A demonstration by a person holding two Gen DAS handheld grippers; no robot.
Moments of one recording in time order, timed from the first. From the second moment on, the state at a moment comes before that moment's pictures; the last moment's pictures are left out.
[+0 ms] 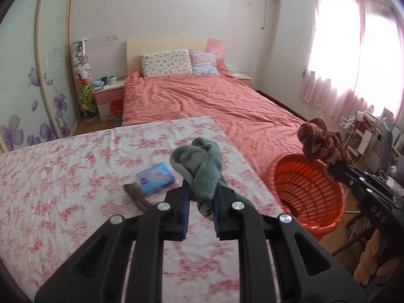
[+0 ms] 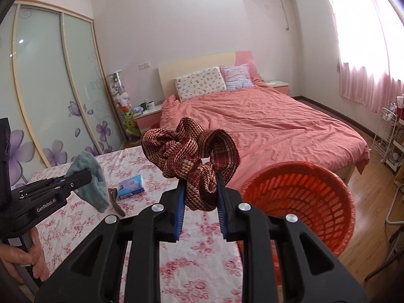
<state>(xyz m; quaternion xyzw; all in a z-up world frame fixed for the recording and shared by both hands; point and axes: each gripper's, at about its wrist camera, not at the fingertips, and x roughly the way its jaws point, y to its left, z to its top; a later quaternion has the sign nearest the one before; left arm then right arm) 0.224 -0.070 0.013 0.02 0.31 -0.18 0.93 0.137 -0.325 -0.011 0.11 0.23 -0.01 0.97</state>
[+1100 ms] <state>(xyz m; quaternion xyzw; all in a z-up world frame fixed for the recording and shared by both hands) 0.268 -0.284 -0.078 0.06 0.39 -0.32 0.86 0.148 -0.469 -0.083 0.23 0.27 -0.11 0.93</state>
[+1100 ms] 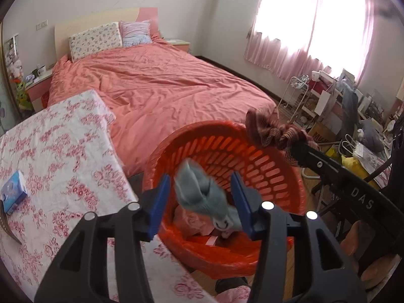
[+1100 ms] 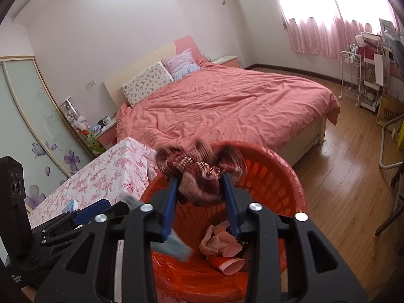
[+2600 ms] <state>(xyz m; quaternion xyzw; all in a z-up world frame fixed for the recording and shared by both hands) 0.331 0.056 -0.122 -0.04 0.45 0.02 0.89 0.190 -0.320 -0.103 0.14 0.36 -0.01 0.92</state>
